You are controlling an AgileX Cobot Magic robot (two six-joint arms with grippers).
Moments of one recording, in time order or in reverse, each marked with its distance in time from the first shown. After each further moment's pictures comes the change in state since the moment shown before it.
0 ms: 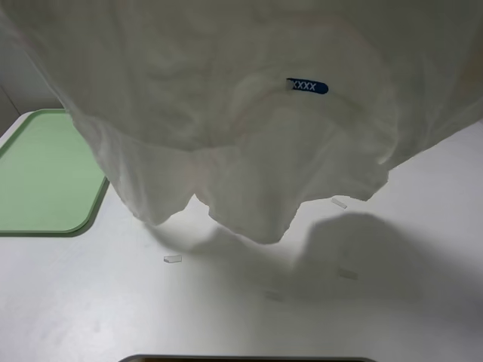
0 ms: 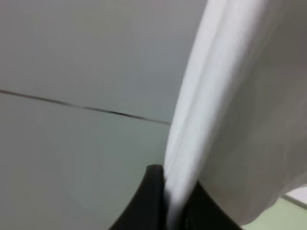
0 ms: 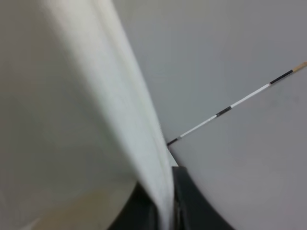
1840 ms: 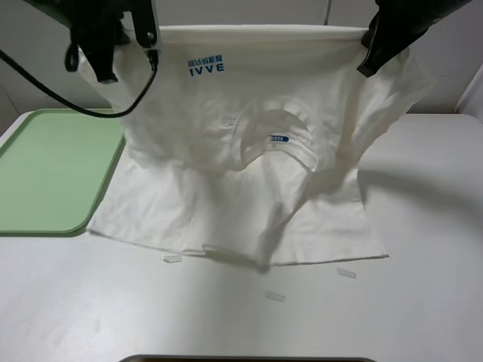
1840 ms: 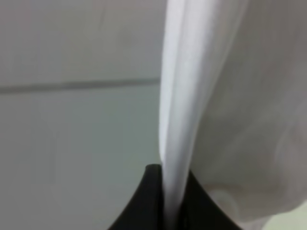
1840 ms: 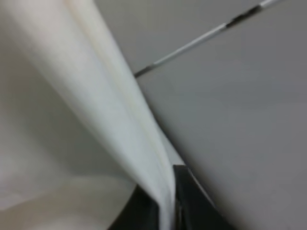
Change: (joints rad) left arm 0.225 0.454 0.435 0.362 -0.742 -0.176; right arm -0.304 0.591 0.282 -0.187 -0.677 0.092
